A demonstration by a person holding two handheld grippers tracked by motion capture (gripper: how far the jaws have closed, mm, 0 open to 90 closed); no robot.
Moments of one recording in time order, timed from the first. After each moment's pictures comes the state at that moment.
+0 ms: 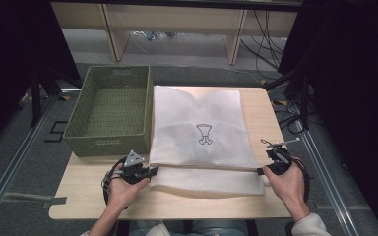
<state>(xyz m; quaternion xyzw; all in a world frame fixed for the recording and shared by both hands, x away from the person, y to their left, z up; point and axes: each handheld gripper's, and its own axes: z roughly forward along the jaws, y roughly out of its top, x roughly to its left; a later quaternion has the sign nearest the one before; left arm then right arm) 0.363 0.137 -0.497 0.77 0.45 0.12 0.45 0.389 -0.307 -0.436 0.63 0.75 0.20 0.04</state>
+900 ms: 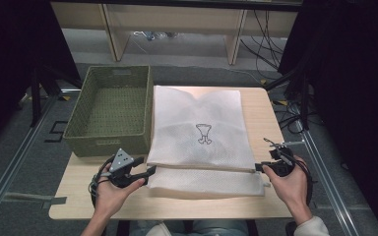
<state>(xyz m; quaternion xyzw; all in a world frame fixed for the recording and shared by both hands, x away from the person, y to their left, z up) 0.341 0.154 -0.465 0.74 0.42 0.18 0.49 0.384 -0.311 -0.434 0.59 0.76 0.26 0.10</state>
